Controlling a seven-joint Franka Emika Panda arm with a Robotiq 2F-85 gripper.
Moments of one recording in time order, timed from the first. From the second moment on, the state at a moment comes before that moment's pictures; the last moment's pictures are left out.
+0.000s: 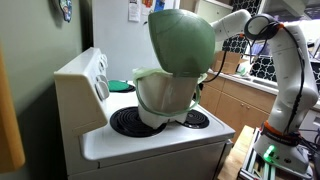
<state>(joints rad) 0.01 0.42 0.05 -1.66 0.26 2.09 0.05</state>
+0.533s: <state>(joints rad) 0.01 0.40 0.06 -1.69 0.26 2.08 0.03</state>
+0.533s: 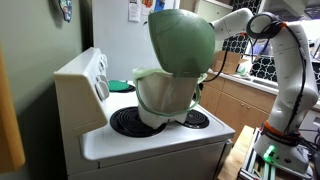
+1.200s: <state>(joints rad) -0.01 0.39 0.06 -1.70 0.32 2.08 -0.08</state>
